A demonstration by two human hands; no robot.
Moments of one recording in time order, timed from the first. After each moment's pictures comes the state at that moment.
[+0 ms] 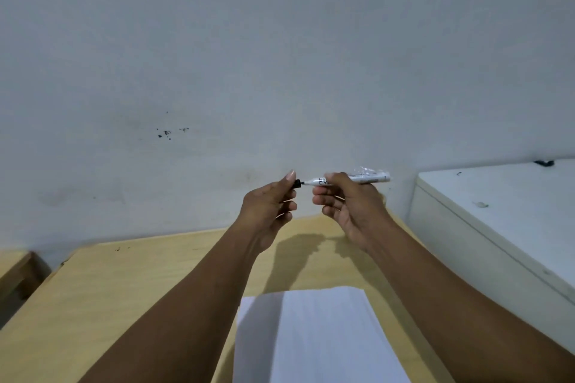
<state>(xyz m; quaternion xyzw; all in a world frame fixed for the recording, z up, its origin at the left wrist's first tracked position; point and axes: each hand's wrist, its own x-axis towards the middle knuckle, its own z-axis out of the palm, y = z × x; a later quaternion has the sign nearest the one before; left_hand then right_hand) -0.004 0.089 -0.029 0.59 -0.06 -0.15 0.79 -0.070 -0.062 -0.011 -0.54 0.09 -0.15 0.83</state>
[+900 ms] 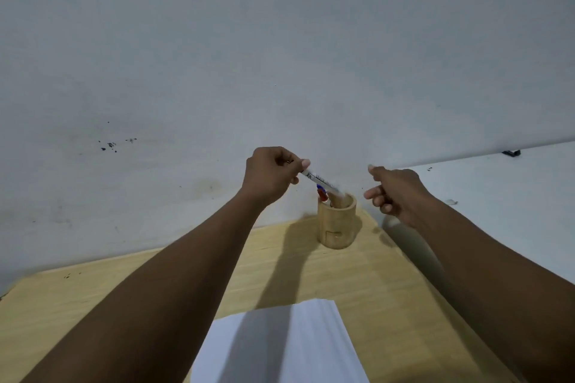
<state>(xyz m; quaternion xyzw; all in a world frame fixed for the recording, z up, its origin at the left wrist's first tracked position) 0.040 0.004 0.010 0.79 -0.24 0.05 0.56 -0.066 -0.211 -0.006 -0.68 0.28 -0.16 0.65</state>
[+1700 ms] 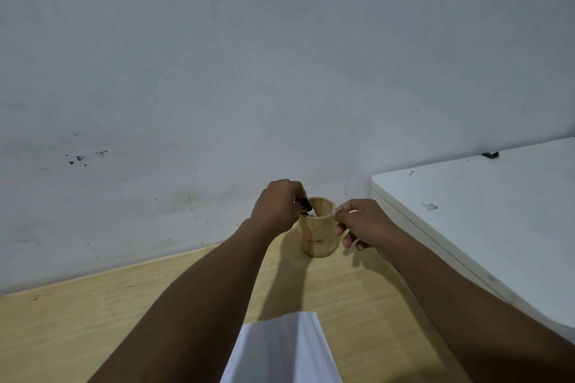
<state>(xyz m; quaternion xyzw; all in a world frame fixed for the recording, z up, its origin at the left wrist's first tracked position) 0.047 -0.045 -0.037 0.90 -0.34 0.09 0.27 -0.067 -0.203 -0.052 -0.78 0.22 -0.10 0.57</state>
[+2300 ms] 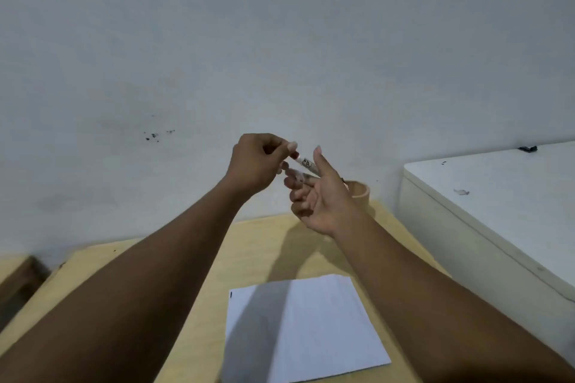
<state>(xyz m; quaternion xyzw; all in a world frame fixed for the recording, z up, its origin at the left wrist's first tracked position) -0.009 0.078 0.042 0.80 -0.26 0.11 0.53 -0.059 -0.054 -0.008 -0.42 0.10 0.03 0.90</state>
